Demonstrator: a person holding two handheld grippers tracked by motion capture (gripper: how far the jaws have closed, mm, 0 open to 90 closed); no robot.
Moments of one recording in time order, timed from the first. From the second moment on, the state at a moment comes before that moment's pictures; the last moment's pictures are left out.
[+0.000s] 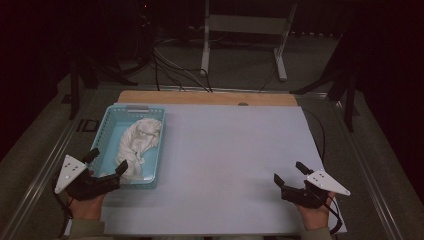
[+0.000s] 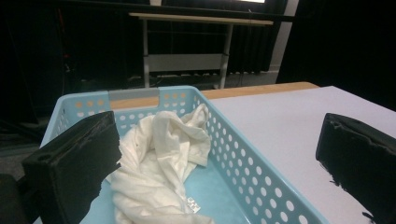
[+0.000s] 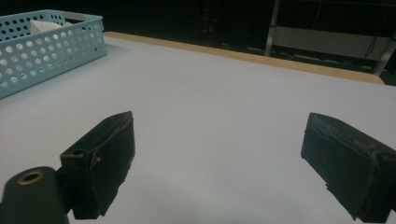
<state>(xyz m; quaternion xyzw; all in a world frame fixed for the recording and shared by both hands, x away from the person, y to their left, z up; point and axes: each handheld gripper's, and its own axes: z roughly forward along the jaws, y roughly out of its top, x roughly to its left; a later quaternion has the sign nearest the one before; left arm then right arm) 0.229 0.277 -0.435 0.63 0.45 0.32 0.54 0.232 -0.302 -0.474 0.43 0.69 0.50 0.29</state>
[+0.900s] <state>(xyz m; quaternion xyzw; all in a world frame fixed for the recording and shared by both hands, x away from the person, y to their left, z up) 0.241 0.280 -0.426 0.62 0.47 0.30 0.55 0.231 -0.304 -0.475 0.44 0.68 0.50 0.30</state>
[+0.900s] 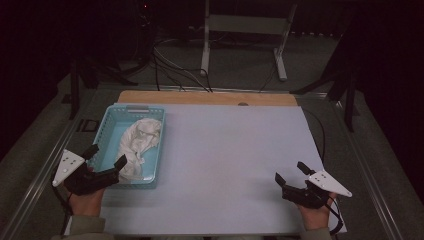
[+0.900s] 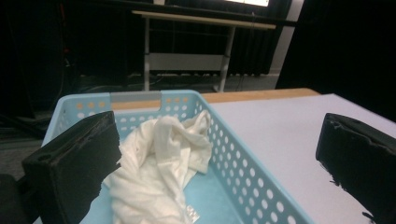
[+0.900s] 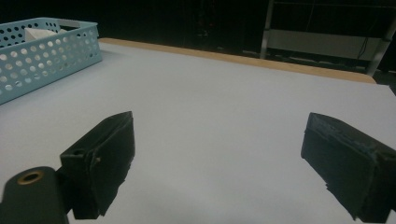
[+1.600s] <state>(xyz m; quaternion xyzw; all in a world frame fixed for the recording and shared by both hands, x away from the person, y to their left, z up) 0.276 0.286 -0.410 0.62 0.47 0.31 0.54 0.232 -0.304 -0.477 0.44 0.68 0.50 0.30</state>
